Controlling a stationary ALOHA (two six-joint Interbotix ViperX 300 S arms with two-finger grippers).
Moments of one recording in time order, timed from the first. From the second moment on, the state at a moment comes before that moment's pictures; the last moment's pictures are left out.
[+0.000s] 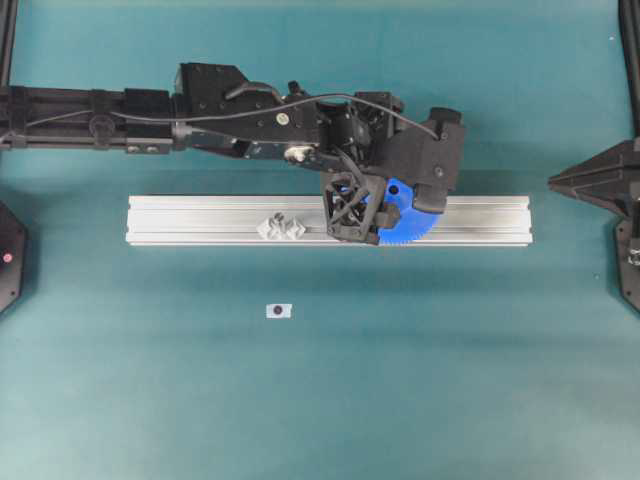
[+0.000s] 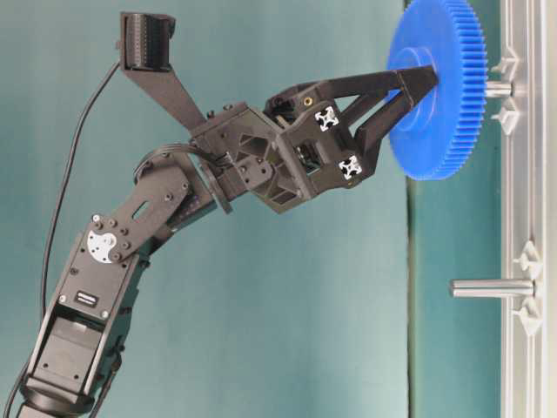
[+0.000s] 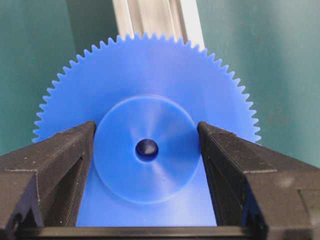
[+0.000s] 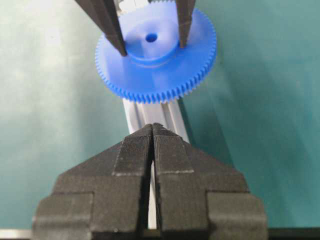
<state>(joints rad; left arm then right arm) 0.13 0.37 -0.07 0.02 0.65 0.35 -0.18 -1.14 1.18 0.02 0.44 0.07</state>
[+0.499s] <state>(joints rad) 0.13 0.38 -0.12 0.02 0.66 0.36 -0.18 -1.14 1.18 0.02 0.45 0.07</state>
